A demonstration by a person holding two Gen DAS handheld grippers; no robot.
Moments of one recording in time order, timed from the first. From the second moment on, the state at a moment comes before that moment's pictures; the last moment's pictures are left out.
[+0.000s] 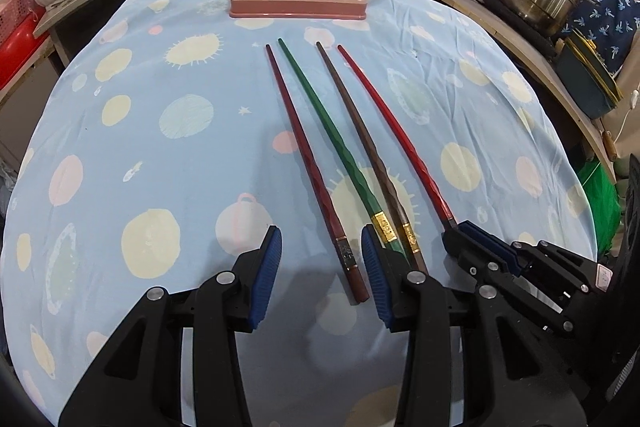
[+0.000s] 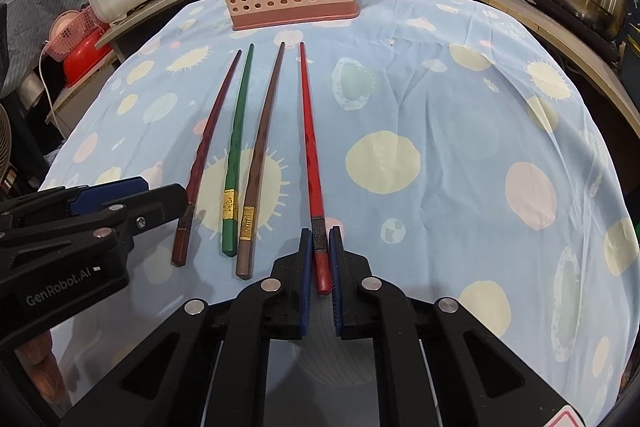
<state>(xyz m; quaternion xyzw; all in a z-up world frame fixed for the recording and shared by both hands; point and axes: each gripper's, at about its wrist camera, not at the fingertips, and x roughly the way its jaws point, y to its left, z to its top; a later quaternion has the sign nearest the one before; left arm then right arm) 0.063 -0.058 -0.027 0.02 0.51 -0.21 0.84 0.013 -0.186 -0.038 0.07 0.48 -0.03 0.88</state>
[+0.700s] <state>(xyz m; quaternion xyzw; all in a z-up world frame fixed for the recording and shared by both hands) 0.057 -0.055 -0.039 0.04 0.51 -0.22 0.83 0.012 -0.185 -0.038 0.07 0.48 -0.03 0.88</state>
